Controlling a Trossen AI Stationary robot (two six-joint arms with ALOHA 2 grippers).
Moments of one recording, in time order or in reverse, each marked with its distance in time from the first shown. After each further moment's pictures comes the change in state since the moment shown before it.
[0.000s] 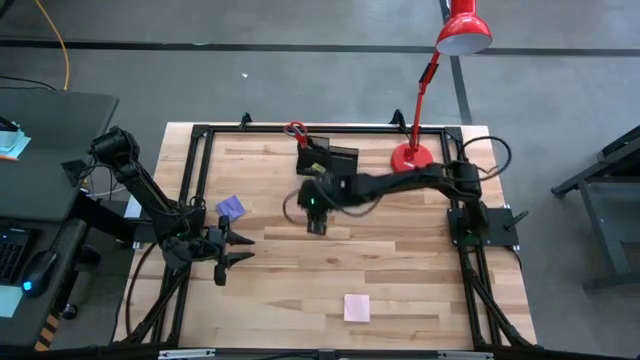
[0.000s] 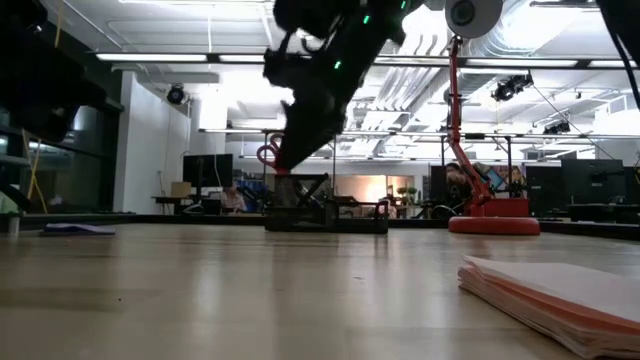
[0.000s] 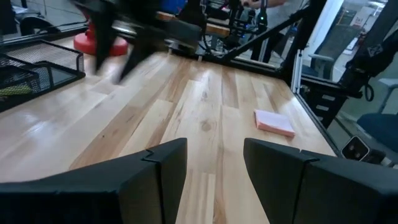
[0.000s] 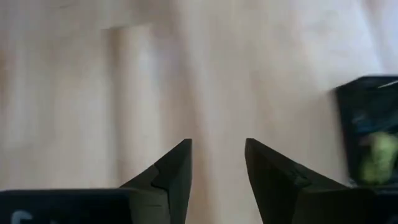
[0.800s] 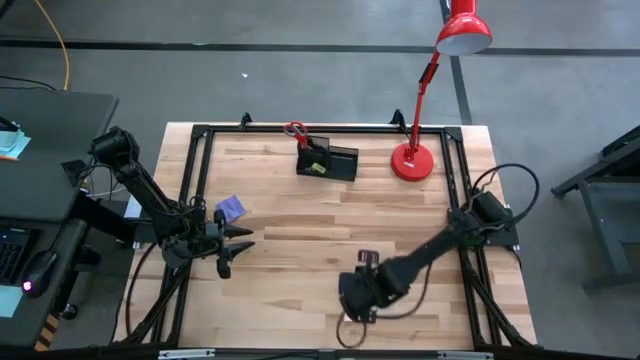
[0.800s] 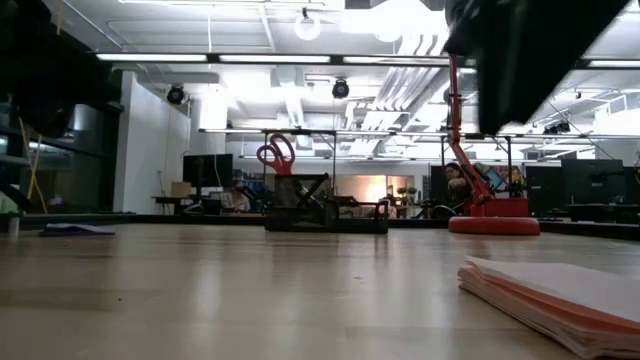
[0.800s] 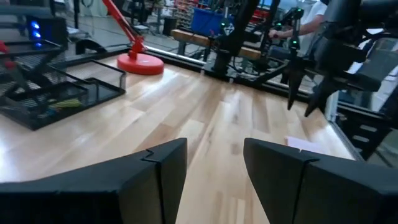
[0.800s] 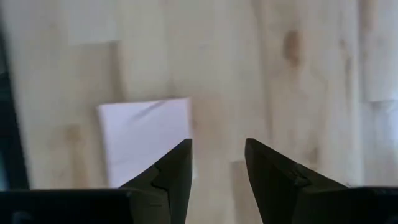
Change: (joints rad) left arm 0.000 0.000 0.000 0.023 -0.169 0.000; right arm 0.589 -0.064 -0.001 -0.428 0.057 0.585
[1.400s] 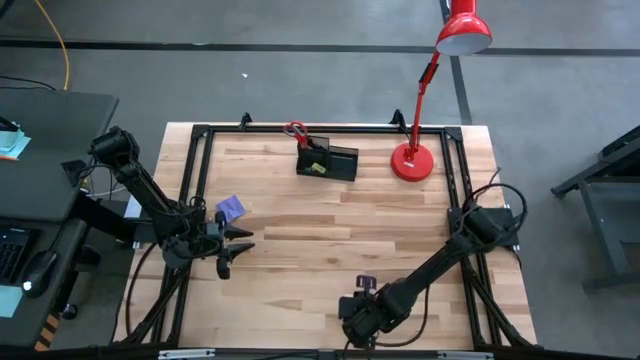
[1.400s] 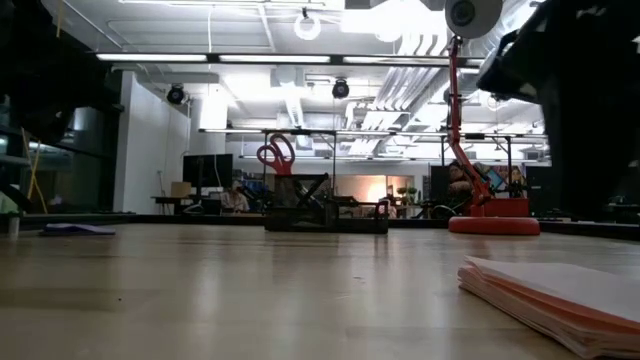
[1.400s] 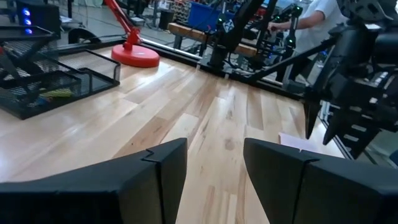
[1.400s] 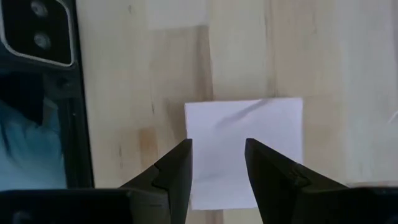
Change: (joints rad) left arm 0.000 0.000 0.000 -0.021 0.027 -0.061; right arm 0.103 0.118 -0.008 0.208 -0.044 0.101
